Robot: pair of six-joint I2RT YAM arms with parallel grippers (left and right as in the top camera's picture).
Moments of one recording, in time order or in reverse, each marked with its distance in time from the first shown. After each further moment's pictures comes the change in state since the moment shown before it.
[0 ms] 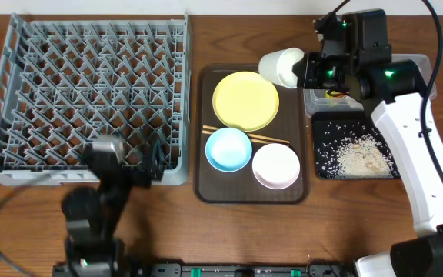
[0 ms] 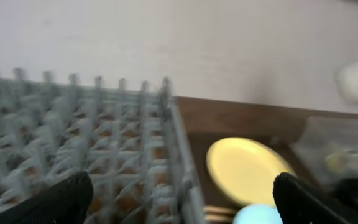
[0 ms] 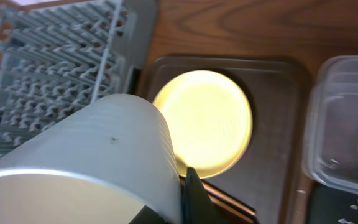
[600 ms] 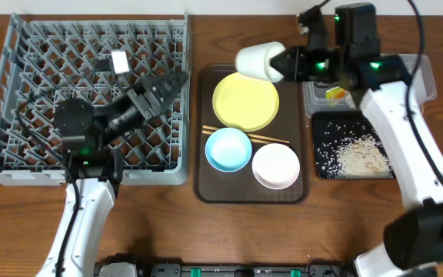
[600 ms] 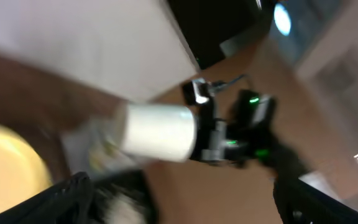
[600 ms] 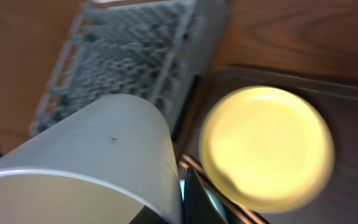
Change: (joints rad) left arm 0.000 0.718 0.299 0.745 0.693 -1.044; right arm 0.000 0.106 0.000 0.179 -0.307 0.000
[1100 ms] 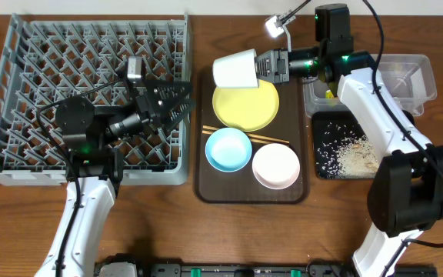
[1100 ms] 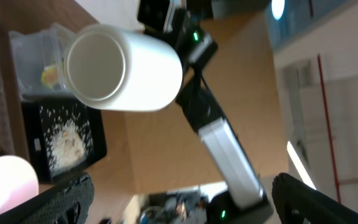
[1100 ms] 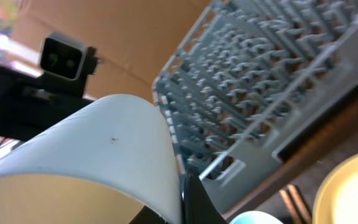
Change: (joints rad) left arm 0.000 0.011 0.000 0.002 0.228 -0.278; right arm 0.001 0.206 -0.002 0.264 -0.616 -0.043
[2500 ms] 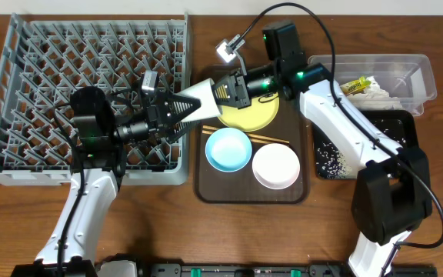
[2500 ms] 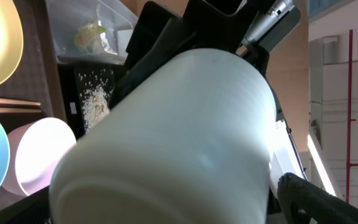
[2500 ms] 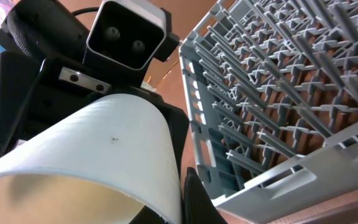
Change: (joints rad) left arm 0.000 0.078 -0.005 -0.278 0.106 0.308; right arm 0.219 0.000 -0.029 0.021 0.059 -0.027
